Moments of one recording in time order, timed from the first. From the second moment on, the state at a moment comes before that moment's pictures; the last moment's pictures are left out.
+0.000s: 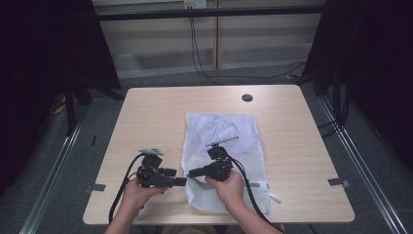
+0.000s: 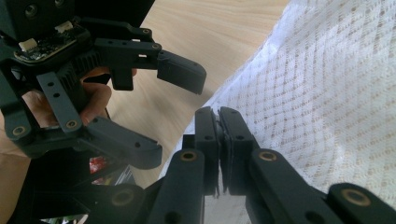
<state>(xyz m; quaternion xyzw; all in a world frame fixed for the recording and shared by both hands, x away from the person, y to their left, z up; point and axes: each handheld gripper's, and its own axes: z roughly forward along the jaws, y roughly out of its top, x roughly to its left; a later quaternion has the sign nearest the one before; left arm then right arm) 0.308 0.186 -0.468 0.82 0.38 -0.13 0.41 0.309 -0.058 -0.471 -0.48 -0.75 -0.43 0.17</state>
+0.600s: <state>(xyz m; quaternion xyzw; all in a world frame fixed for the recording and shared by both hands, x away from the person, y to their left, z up) 0.307 0.172 -0.473 0.82 0.38 -0.16 0.39 0.308 -0.055 -0.470 -0.48 -0.75 -0.43 0.17</state>
